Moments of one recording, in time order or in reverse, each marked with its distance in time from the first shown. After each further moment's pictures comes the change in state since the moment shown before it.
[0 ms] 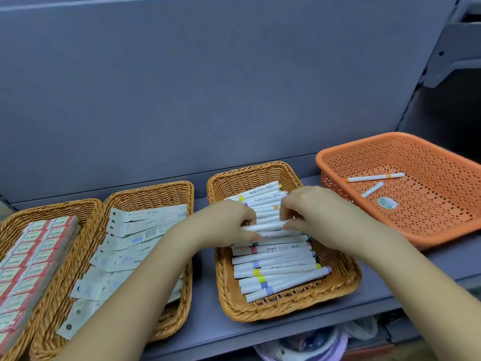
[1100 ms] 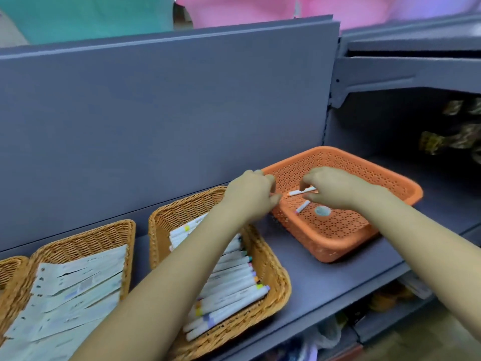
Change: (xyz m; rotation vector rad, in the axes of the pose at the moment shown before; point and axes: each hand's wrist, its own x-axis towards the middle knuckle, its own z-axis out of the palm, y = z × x) left_hand 0.124 0.111 -0.030 0.150 0.380 0.049; right_hand -0.032 0.159 -0.024 -0.178 -0.020 0.344
